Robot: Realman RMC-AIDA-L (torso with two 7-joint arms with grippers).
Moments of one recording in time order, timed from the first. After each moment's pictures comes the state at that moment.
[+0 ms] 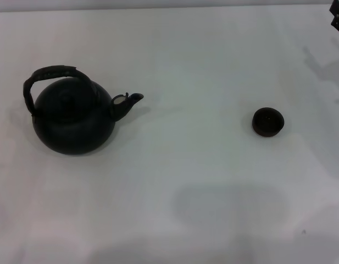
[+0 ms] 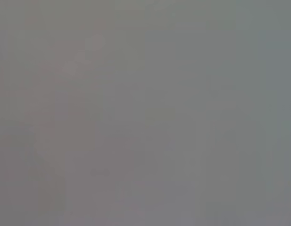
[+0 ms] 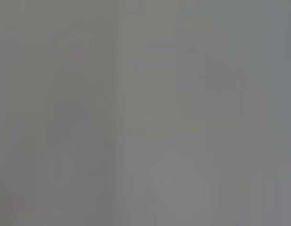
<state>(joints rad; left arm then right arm) -0.17 -2.07 0.90 0.03 0.47 1.62 -0.38 0.36 2.00 1.96 0.30 -0.62 1.13 -2.62</state>
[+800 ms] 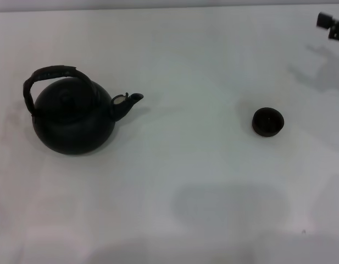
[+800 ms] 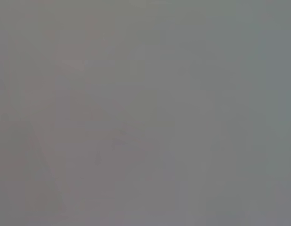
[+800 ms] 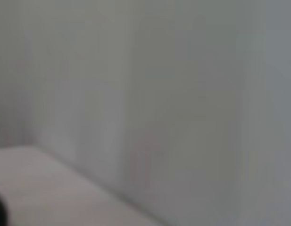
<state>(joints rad) -0.15 -2.07 0.90 0.03 0.47 1.63 -0.38 0.33 1.81 1.97 0.67 -1.24 1.26 -2.01</state>
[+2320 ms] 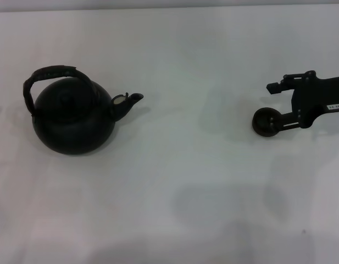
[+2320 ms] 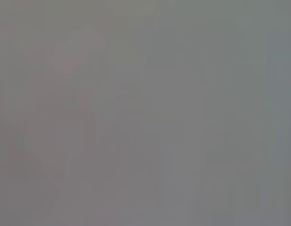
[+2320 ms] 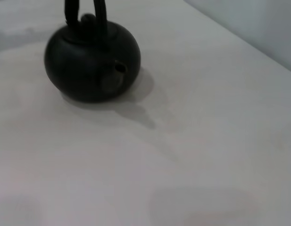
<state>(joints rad) -0.18 -2.07 0.90 0.03 0.48 1.62 -0.38 0.43 1.98 2.02 0.92 -2.06 1.36 -1.63</state>
